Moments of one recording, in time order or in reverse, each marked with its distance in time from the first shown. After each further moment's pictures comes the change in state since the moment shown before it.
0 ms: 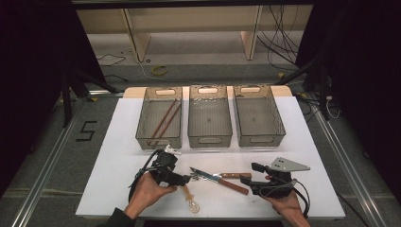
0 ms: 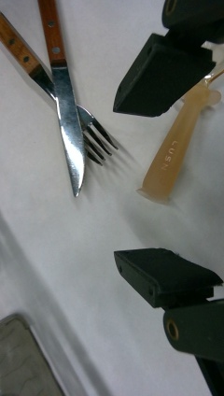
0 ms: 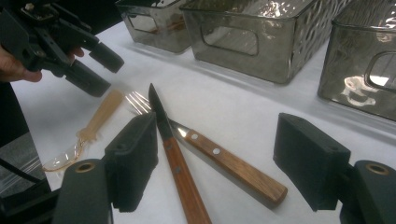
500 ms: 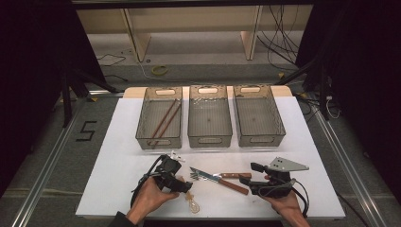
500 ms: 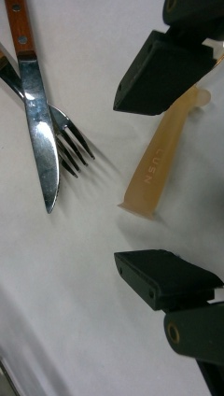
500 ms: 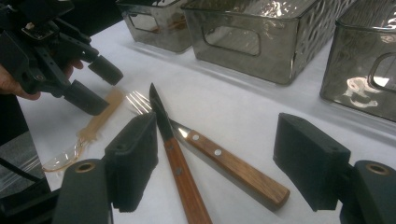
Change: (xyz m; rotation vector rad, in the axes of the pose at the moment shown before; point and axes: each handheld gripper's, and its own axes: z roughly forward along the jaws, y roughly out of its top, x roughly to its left) left arm -0.012 -0.009 0.010 0.047 0.020 0.029; right arm 0.001 0.001 0.002 0.001 0.002 -0.004
